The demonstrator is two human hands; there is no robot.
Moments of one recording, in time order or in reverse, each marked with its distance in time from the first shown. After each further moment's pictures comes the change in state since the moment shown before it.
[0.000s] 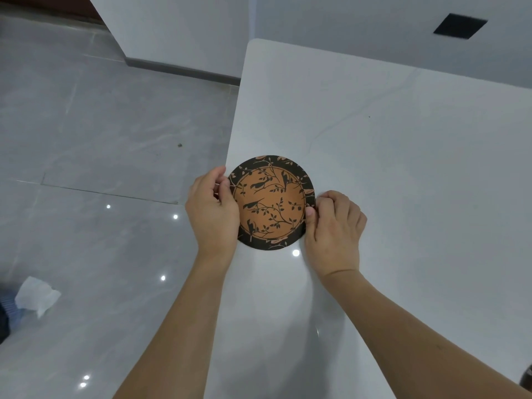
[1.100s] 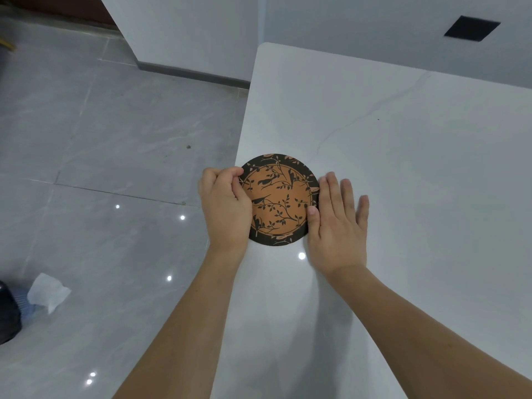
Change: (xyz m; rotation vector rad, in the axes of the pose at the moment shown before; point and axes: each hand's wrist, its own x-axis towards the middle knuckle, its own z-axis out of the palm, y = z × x) left_hand 0.005 0.004 0.006 0.164 -0.052 0.100; right_hand 0.007 -0.002 0.003 -0.132 -0.292 0.004
